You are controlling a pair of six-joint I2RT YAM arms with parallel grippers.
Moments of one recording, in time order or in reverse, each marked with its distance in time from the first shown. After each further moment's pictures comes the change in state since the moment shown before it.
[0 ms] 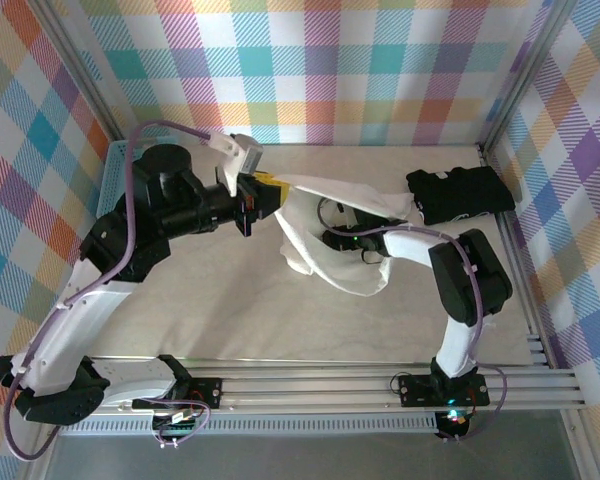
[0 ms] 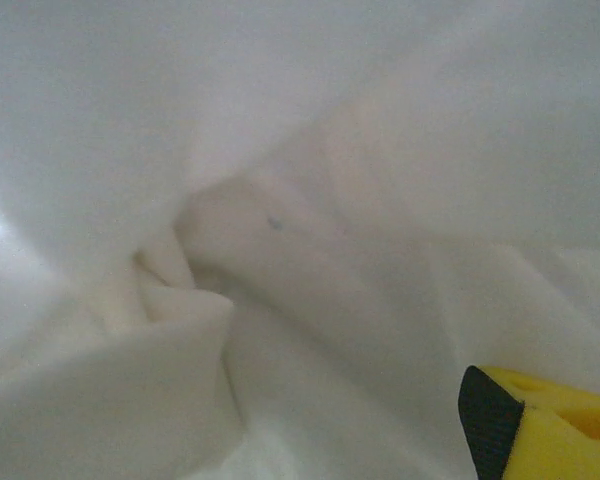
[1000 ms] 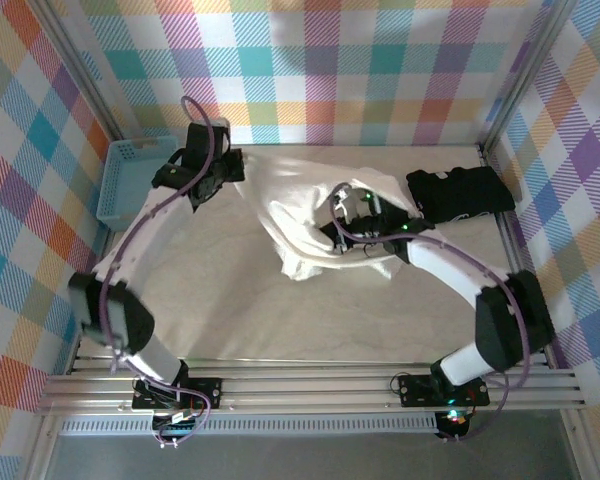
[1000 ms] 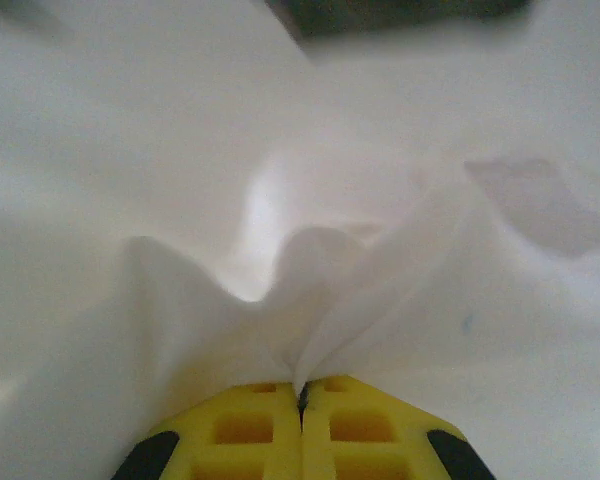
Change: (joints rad) left arm 0.449 0.465 -0.127 0.111 -0.440 -0.164; right arm 0.023 -0.370 -0.053 -0.039 -0.599 -0.058
